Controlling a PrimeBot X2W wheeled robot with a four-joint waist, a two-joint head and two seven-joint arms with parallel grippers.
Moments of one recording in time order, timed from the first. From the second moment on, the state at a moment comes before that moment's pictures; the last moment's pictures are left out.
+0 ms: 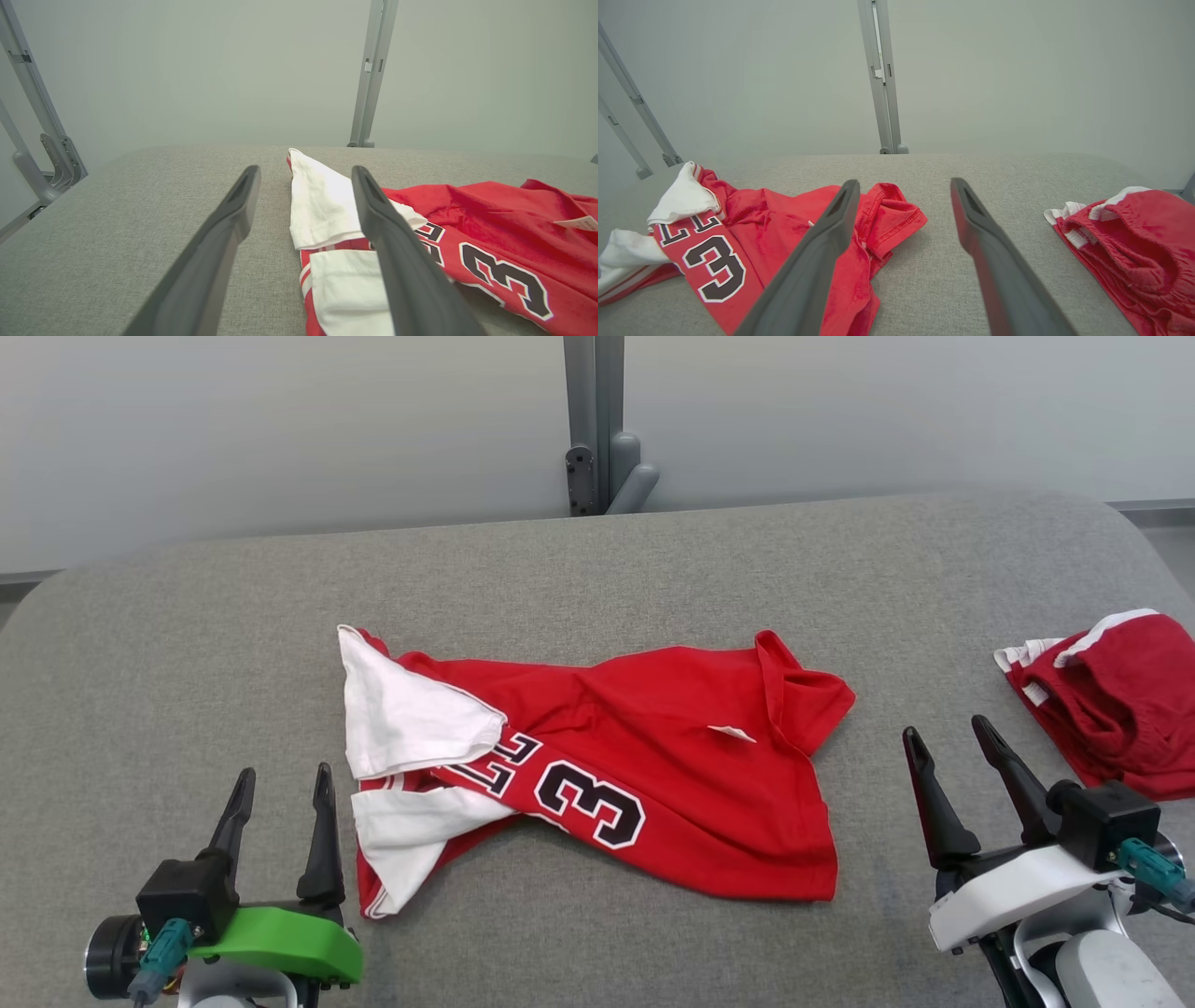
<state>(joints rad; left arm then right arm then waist) -0.06 0.15 -0.09 0.22 -0.28 -0.02 -0.24 -0.05 -0.23 0.12 0.10 0.33 0.13 -0.18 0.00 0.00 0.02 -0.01</state>
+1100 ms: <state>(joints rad) -0.19 0.12 -0.13 0.26 -0.27 -0.04 -0.26 -0.25 -0.32 0.33 0.34 0.64 0.13 -0.21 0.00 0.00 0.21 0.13</state>
